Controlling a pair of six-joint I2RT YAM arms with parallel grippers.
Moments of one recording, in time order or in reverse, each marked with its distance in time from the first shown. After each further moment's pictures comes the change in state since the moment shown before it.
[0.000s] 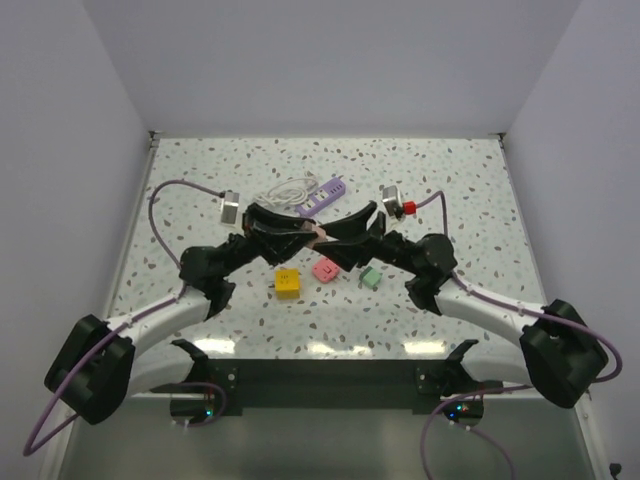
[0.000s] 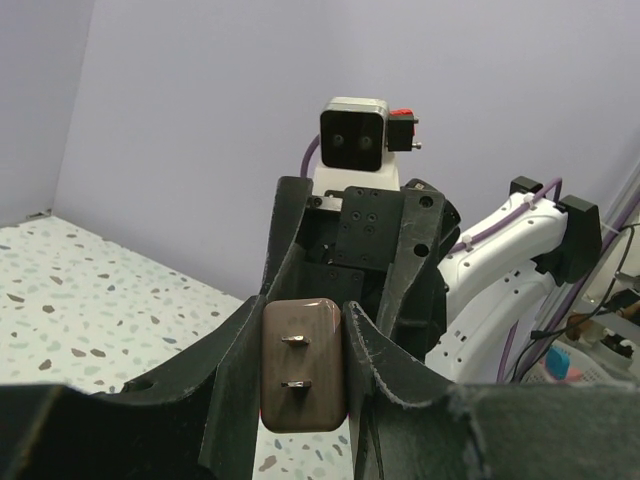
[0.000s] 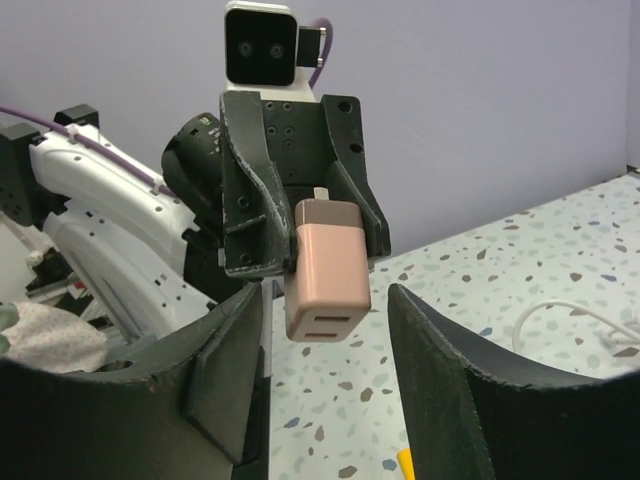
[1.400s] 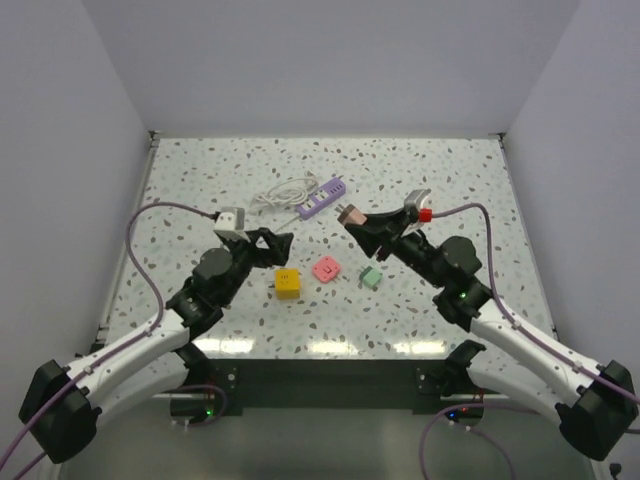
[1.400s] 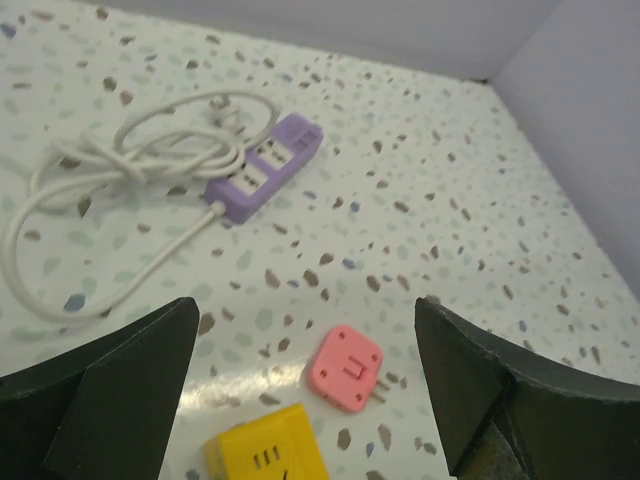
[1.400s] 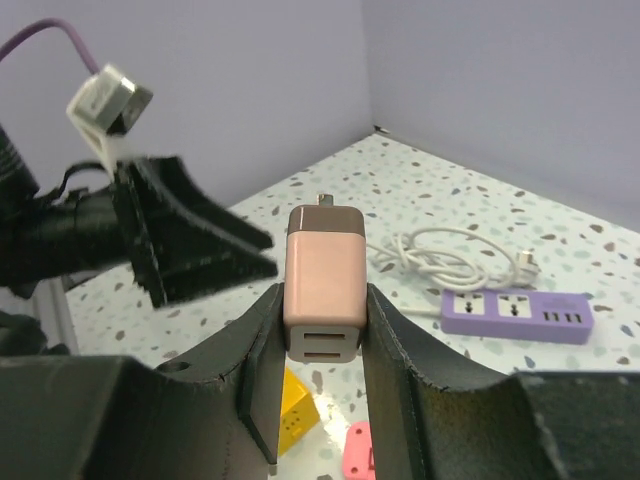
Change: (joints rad) left arm -0.123 -0.303 -0.021 -0.906 -0.829 0.340; right arm -0.020 -0.348 0.010 -0.614 0.342 -0.385
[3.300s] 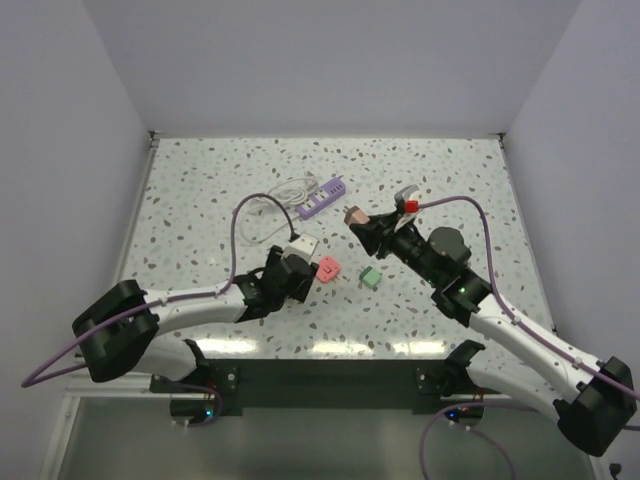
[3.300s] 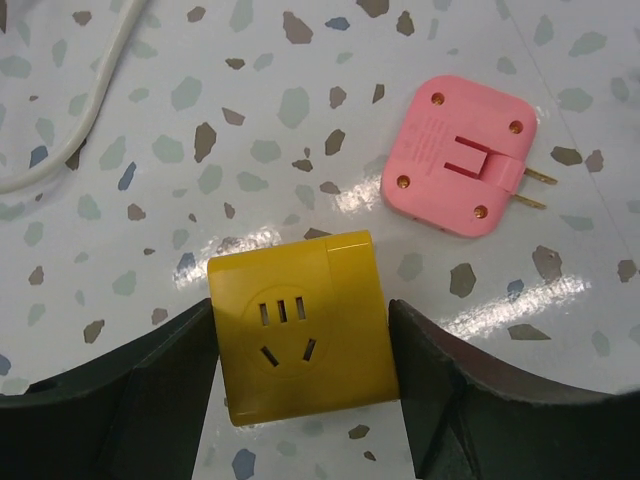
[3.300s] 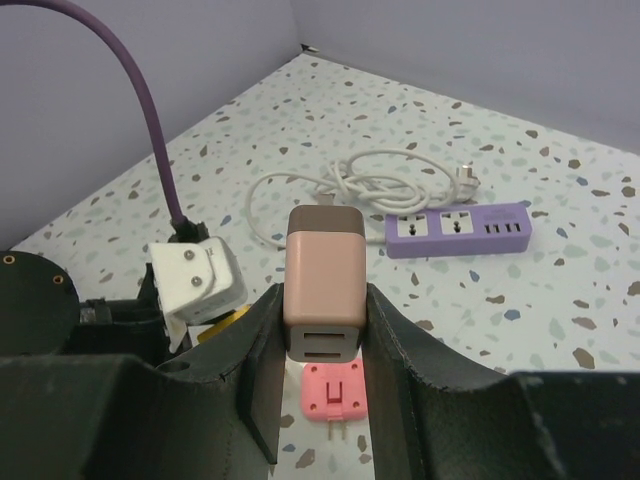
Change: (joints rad) left arm -0.297 0.531 0.194 -0.442 -0.272 0.137; right arm 0.000 0.032 0.071 -0.247 0.148 -0.045
